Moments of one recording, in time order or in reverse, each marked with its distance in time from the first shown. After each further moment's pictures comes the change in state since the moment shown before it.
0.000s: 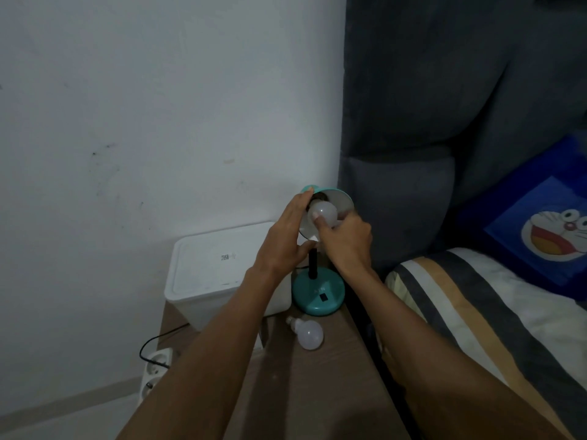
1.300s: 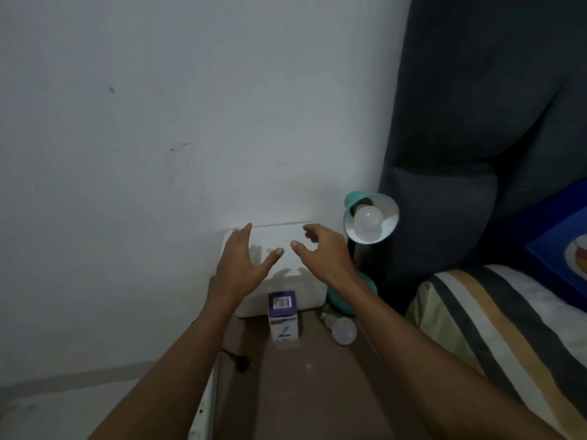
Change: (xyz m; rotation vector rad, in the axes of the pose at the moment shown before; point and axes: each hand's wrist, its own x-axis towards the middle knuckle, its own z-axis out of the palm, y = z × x) left_hand -0.113 -0.031 -0.115 0.166 0.110 -0.655; right_hand -0.059 -0.039 0.067 -0.100 -0.303 -0.364
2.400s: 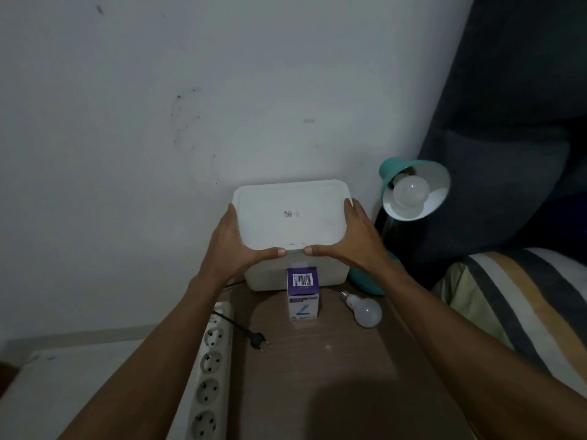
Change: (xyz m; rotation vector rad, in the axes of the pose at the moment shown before) left_hand 0.010 -0.060 -0.019 -0.159 -0.046 -0.005; right_hand 0.021 0.048 0.032 -0.129 -0.183 0.027
